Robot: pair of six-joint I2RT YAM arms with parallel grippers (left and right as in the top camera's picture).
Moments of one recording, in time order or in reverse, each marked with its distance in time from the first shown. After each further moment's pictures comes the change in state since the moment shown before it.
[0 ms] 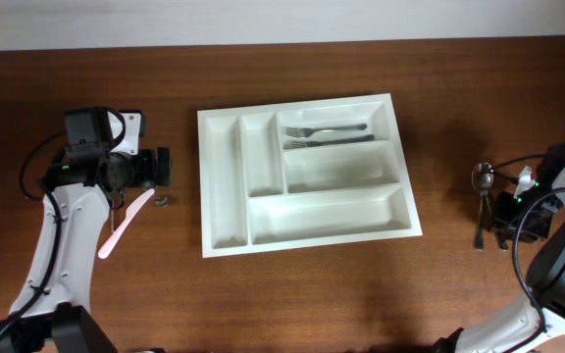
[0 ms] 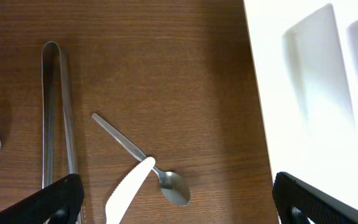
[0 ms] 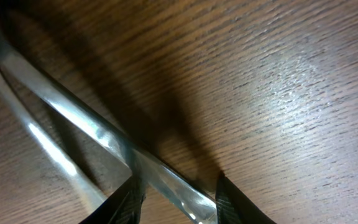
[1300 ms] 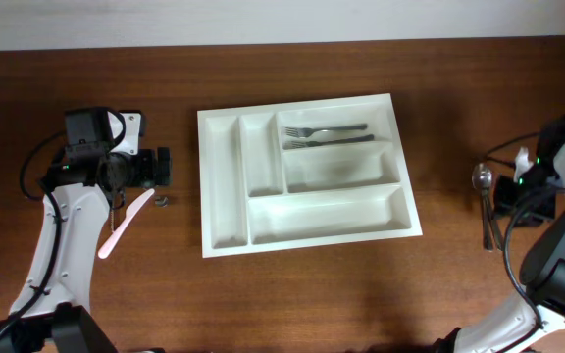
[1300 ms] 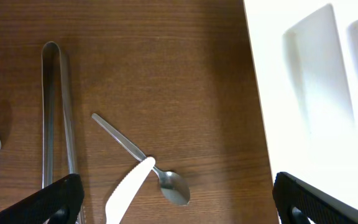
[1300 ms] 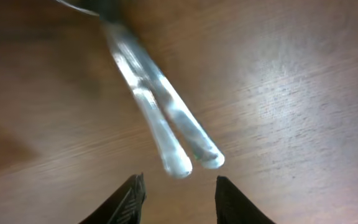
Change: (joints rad) left arm 0.000 0.000 0.000 0.000 0.000 0.000; right arm 0.067 0.007 0.187 -0.262 0.044 -0.009
